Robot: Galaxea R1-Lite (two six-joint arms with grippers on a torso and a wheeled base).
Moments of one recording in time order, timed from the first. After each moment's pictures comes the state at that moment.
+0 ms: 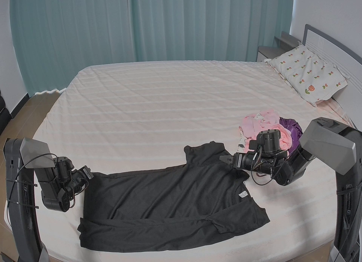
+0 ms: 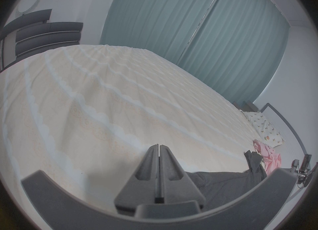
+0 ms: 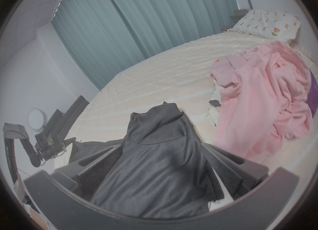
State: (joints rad) left arm 0.15 2.52 -0.67 -1.43 -0.12 -0.49; right arm 0.31 2.39 -1.06 -0.82 0.16 0.35
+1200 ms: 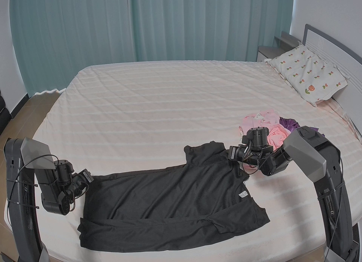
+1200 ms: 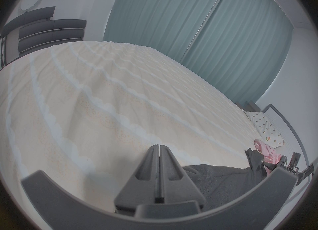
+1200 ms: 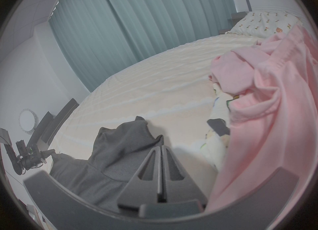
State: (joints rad) left arm 0.14 2.52 -0.61 -1.46 -0.10 -0.51; right arm 0.26 2.68 -1.55 -0.65 0.15 0.31
